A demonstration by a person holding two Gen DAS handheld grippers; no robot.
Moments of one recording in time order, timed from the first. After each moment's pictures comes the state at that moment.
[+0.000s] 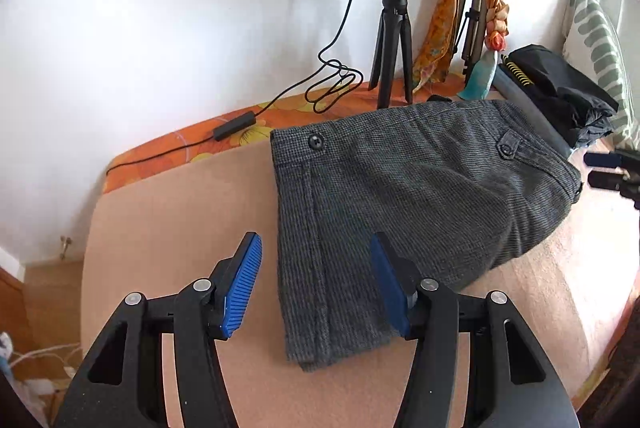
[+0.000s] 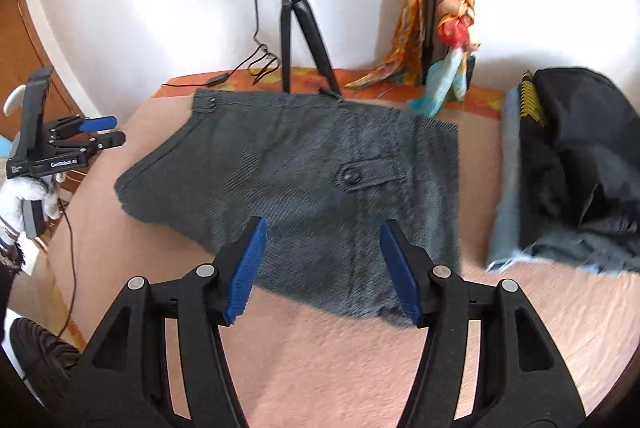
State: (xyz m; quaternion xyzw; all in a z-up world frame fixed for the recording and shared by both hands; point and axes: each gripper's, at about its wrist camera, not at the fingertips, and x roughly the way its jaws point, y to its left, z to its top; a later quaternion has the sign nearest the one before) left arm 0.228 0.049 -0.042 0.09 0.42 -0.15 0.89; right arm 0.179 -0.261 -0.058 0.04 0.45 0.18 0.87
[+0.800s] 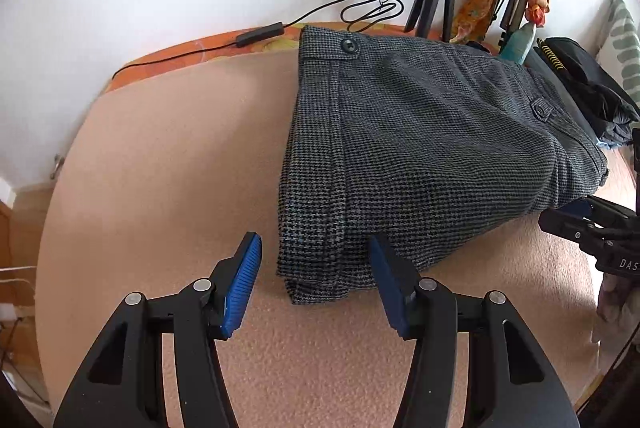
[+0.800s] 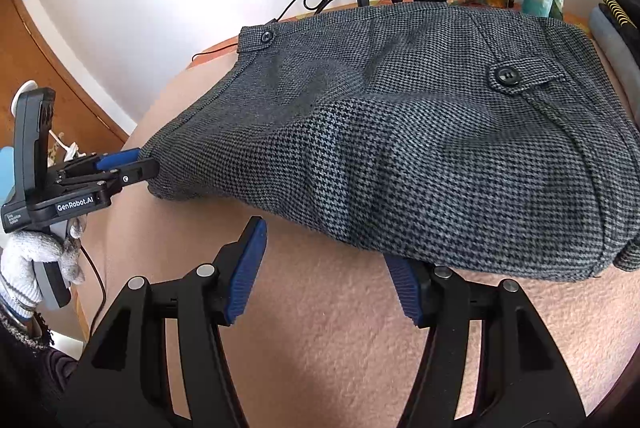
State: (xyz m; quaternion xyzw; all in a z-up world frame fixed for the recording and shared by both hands) left arm 0.217 0.069 -0.116 0.03 0.48 -0.09 0.87; right arm 0.193 -0.163 -0.151 0.10 0.47 0.21 0.85
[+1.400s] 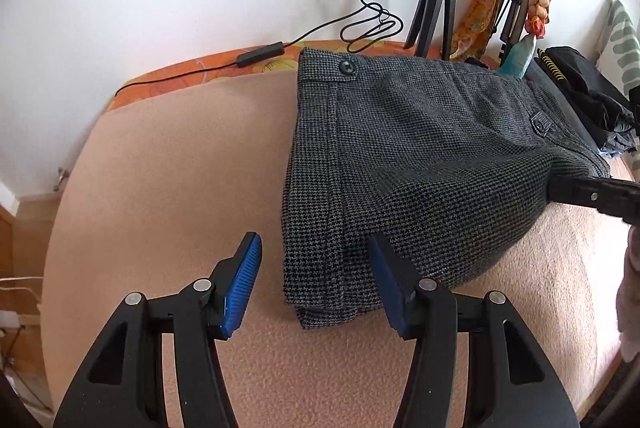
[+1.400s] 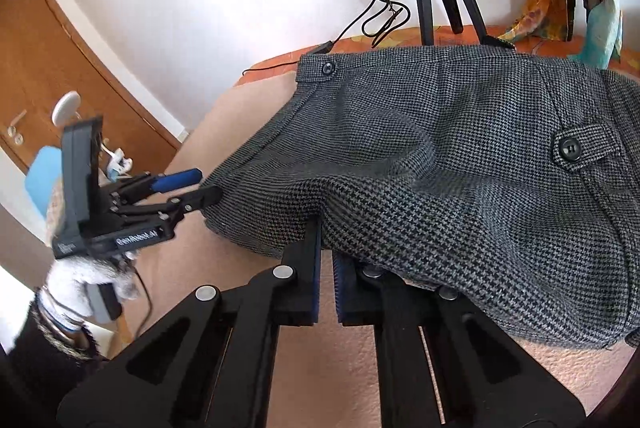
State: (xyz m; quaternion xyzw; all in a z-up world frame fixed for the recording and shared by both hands) left arm 0.219 0.064 -0.102 0.04 0.46 -0.09 0.88; right arm 0.223 -0.160 -0.108 0.18 0.48 0.31 0.80
